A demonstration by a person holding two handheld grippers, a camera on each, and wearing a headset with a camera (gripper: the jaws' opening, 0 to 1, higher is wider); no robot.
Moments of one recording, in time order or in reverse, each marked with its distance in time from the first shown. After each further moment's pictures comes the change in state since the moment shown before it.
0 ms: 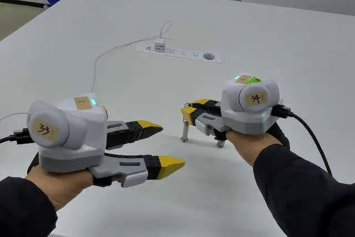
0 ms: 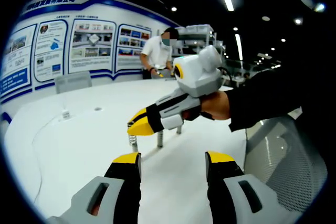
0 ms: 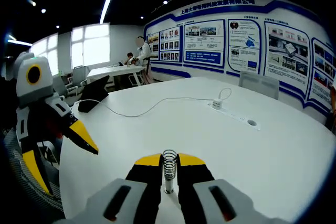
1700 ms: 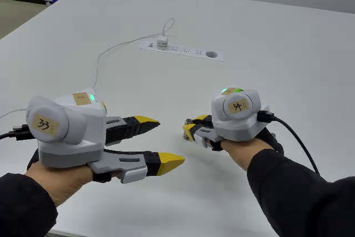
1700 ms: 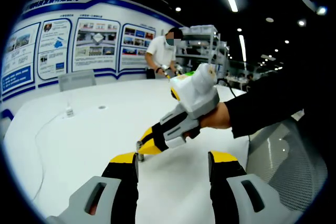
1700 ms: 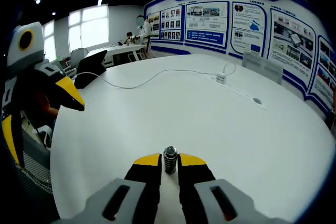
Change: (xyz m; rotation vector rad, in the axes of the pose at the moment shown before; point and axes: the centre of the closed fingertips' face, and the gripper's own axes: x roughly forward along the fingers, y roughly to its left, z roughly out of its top) left arm -0.004 0.009 -0.002 -0.018 -0.001 0.026; right arm 0.017 0.003 -0.055 -0.017 0.188 0.001
